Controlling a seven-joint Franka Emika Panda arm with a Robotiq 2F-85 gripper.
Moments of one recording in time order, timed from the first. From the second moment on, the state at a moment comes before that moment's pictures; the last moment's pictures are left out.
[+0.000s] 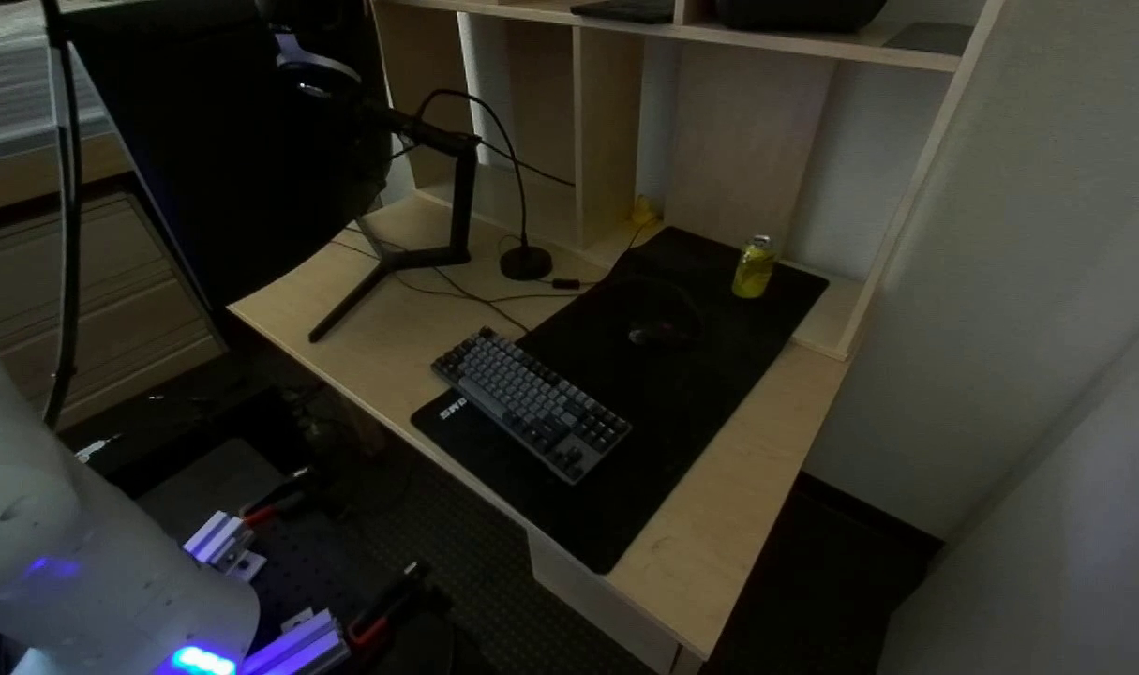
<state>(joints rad) 0.02 0.27 -0.02 -1.57 1.50 1.05 2.25</state>
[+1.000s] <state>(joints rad) 0.09 0.49 0.04 -1.38 1.48 1.37 2.48</state>
